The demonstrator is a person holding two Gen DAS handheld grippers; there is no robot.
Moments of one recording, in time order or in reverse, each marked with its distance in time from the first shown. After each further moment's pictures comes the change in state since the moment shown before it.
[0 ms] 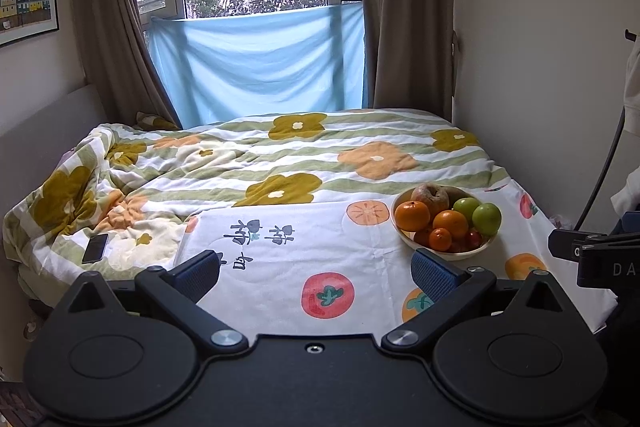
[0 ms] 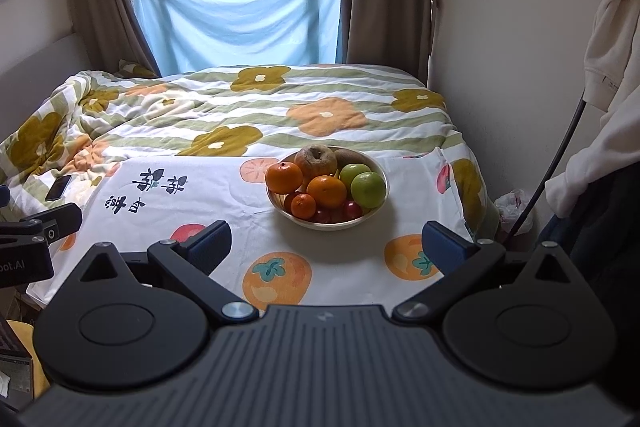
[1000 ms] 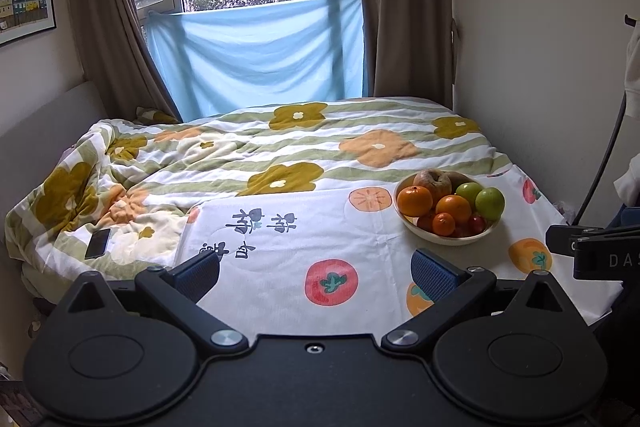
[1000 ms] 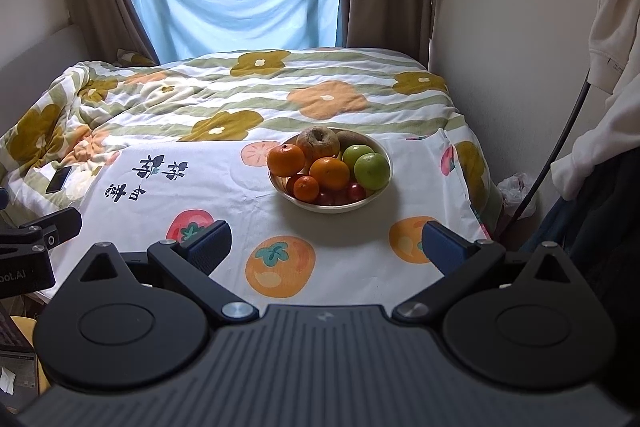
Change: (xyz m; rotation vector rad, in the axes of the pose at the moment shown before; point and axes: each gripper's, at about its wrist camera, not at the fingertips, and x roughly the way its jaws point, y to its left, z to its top) left arm 0.002 0.003 -0.008 0.025 0.027 0.005; right arm 0.012 0.000 -0.006 0.013 0.048 0.005
